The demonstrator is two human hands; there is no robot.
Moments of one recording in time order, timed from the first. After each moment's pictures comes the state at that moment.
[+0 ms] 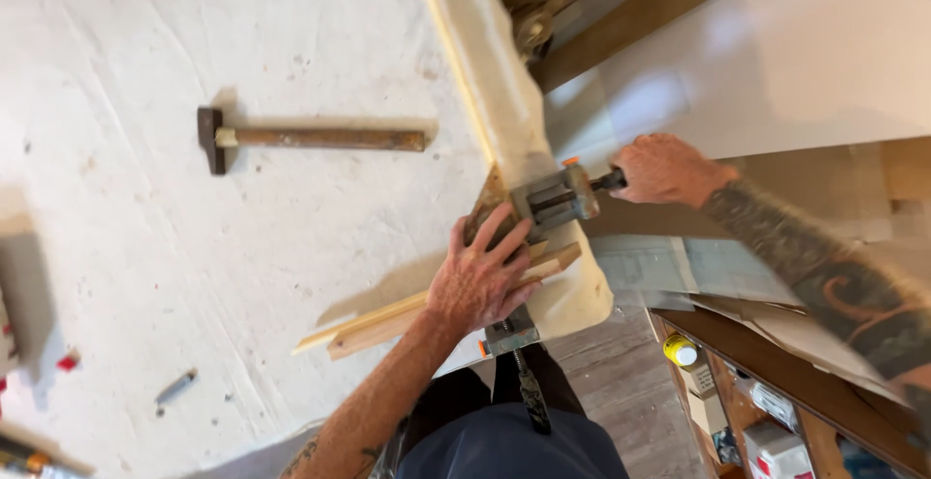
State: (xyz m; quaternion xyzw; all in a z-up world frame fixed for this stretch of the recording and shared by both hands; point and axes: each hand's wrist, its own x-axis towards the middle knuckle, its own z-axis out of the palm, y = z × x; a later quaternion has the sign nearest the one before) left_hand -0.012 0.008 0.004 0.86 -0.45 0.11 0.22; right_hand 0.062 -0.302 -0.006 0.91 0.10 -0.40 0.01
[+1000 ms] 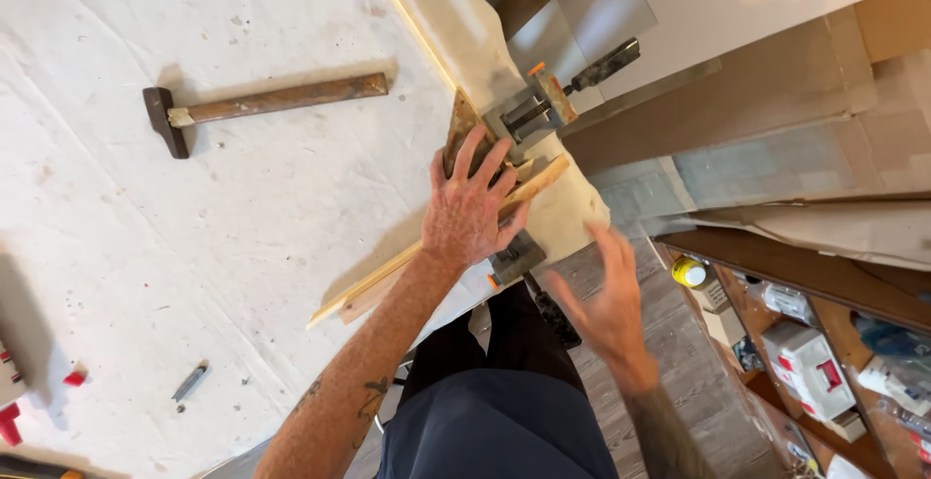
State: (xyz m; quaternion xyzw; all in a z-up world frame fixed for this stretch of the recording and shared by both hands) left_hand -0.021 0.009 0.004 0.88 -0.43 0.07 0.17; right_hand -0.193 -0.123 0.023 0.91 -0.23 0.10 -0.34
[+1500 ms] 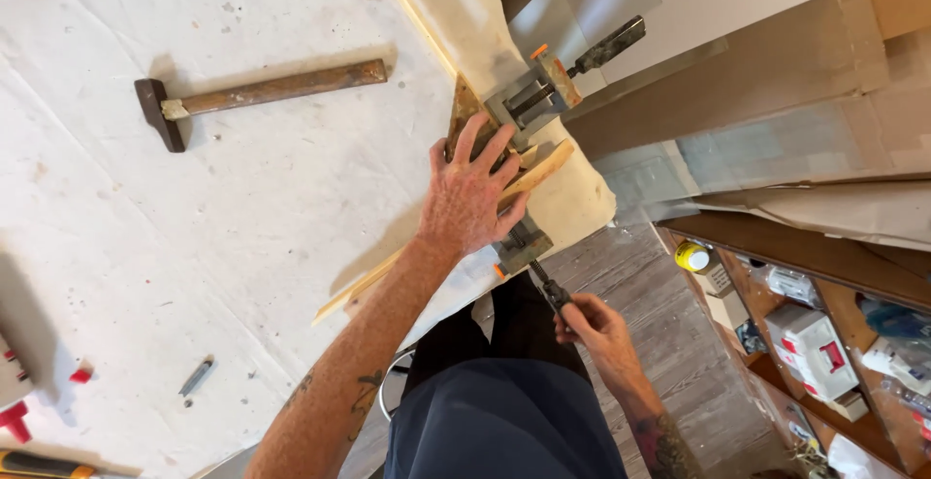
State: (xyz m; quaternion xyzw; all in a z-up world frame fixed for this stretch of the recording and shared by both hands) left_hand -0.015 0.017 0.002 0.87 -0.45 0.08 0.16; right_hand -0.298 -0.110 -0.050 0.53 -0.46 -0.07 -0.71
